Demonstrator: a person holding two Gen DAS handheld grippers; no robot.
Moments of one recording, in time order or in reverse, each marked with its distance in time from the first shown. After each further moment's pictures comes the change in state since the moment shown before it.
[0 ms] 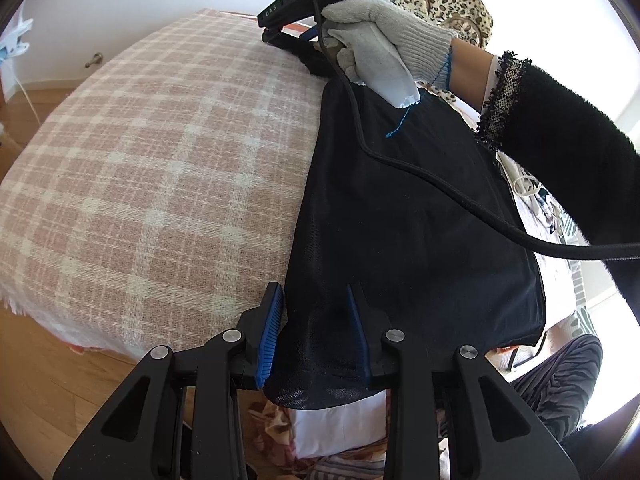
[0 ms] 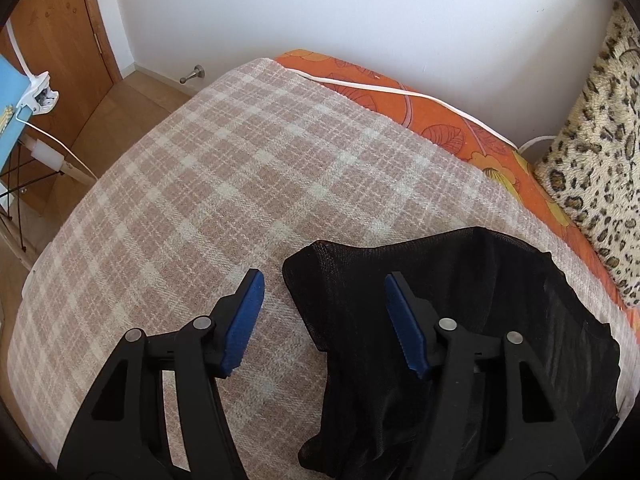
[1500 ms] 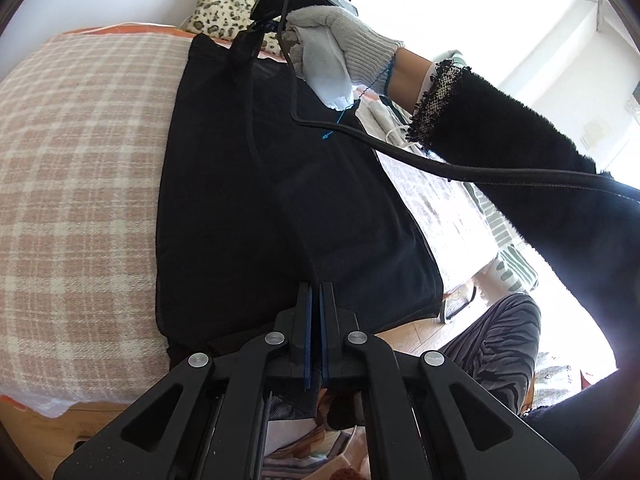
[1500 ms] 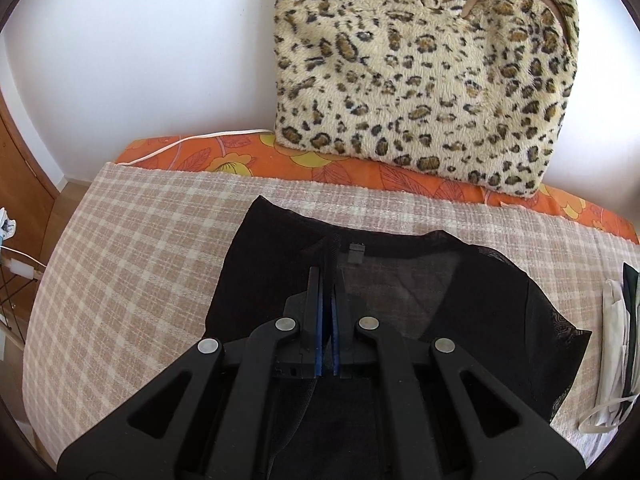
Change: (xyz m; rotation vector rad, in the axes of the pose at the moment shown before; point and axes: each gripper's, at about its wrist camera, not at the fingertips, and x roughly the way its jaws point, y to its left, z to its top) left arm 0.031 -0.120 0.005 0.230 0.086 -0.339; right arm -0.100 -0.231 -0.101 0.415 -0.135 -0.102
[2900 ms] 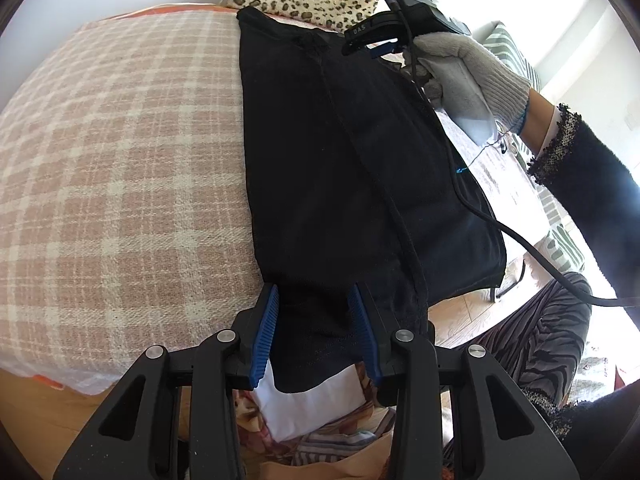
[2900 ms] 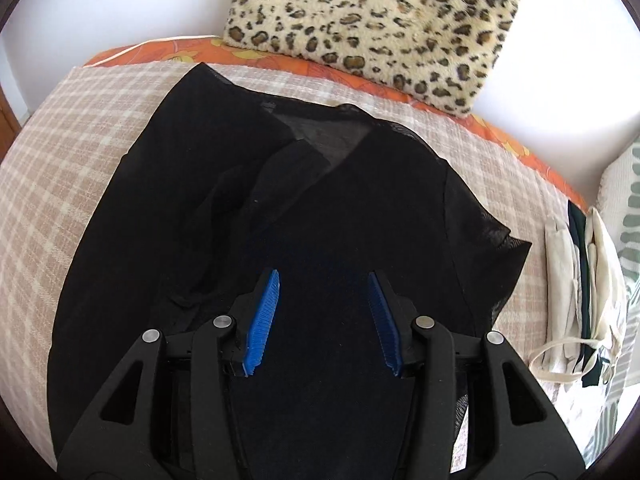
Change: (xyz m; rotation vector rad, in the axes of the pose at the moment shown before) left arm -0.003 0.028 -0.016 0.004 0.088 0.204; right arm -0.029 -0.064 -0.089 -0.047 0.151 -0.139
